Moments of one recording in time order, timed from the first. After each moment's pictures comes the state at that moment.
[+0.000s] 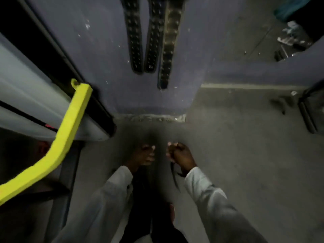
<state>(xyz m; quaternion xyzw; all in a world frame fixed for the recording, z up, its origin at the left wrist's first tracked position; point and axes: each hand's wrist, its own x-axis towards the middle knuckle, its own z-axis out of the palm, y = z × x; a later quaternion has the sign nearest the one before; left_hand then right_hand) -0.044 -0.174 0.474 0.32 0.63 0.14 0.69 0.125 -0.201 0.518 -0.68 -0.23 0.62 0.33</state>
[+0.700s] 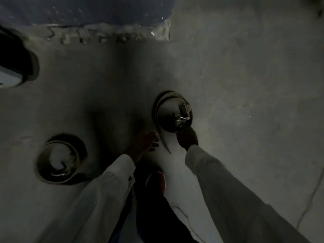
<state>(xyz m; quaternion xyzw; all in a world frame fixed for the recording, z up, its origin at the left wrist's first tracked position) 0.094 -0.263 0.006 0.25 0.62 0.03 0.75 0.273 -0.295 0.000 -0.84 -0.33 0.43 0.00</state>
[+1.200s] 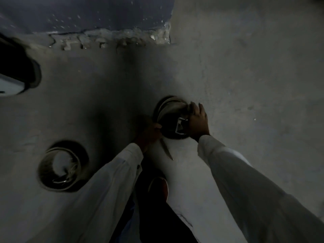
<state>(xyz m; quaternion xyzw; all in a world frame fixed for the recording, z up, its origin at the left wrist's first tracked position) 0.113 -0.221 -0.031 0.40 0.58 -0.02 0.71 0.321 -0.246 -0.023 -0.79 -0.54 0.29 -0.07</state>
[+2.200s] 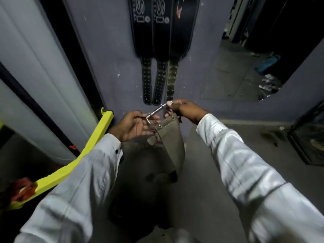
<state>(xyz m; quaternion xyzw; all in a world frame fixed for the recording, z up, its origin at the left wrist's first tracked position) -0.087 -0.194 0.706 0.37 0.39 0.30 0.79 0.149 -0.188 0.757 -0.51 -0.62 0.52 0.27</state>
